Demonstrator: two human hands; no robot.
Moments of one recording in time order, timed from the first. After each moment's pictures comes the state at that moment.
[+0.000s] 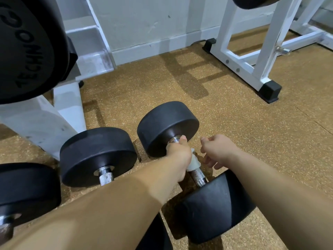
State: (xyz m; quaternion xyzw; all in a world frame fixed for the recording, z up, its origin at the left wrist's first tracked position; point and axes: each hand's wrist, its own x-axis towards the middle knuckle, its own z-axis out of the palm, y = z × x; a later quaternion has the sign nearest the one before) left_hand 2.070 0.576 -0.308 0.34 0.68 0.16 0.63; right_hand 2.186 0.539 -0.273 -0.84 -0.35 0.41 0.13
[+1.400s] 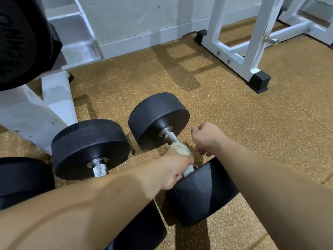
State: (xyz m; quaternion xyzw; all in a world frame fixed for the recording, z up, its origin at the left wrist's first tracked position) left_hand 2.044 0.531 -0.285 0.35 0.58 0.04 0.74; right_hand 2.179 0.536 -0.271 -0.84 -0.39 0.35 0.12
